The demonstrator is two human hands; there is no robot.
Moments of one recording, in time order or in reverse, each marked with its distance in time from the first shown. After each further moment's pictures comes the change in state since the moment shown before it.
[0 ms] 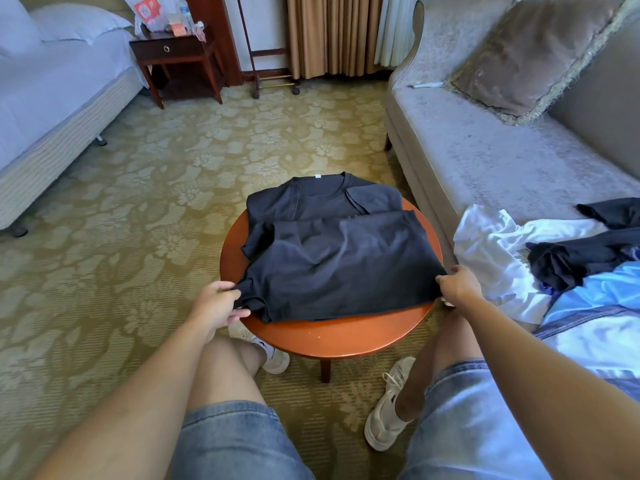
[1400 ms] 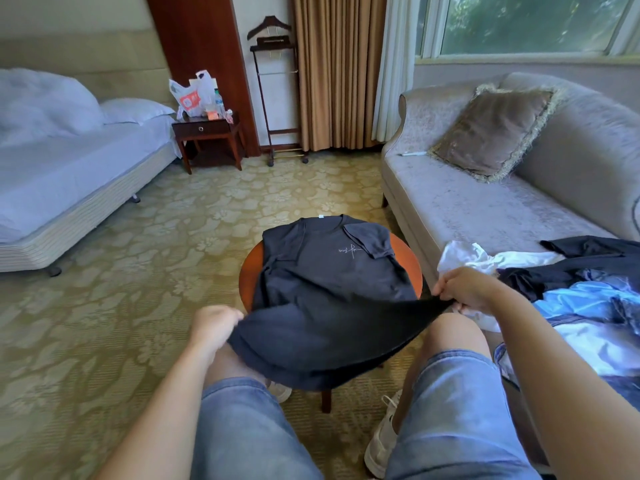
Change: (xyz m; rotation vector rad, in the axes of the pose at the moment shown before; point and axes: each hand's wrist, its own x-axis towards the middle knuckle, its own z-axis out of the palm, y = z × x) left_hand -0.129 -0.022 -0.038 -0.008 0.146 0.213; right_hand -0.158 -0.031 -0.112 -0.165 -0.271 -0.273
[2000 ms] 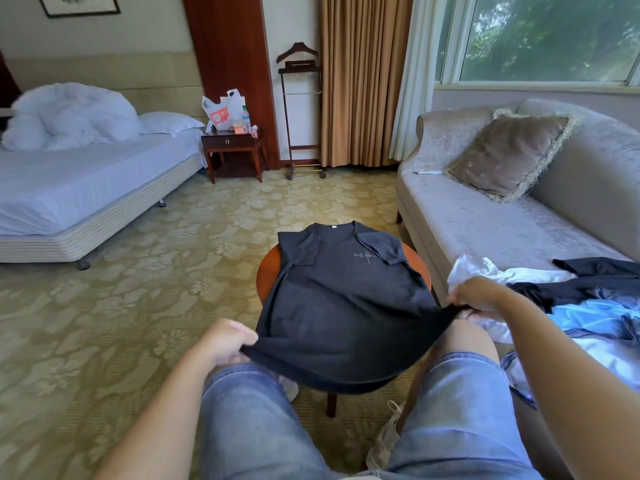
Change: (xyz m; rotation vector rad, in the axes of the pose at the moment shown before) left_hand -0.041 -0.029 -0.030 0.176 -0.242 -0.070; right_hand 0.004 0.022 0.002 0.170 -0.016 0.084
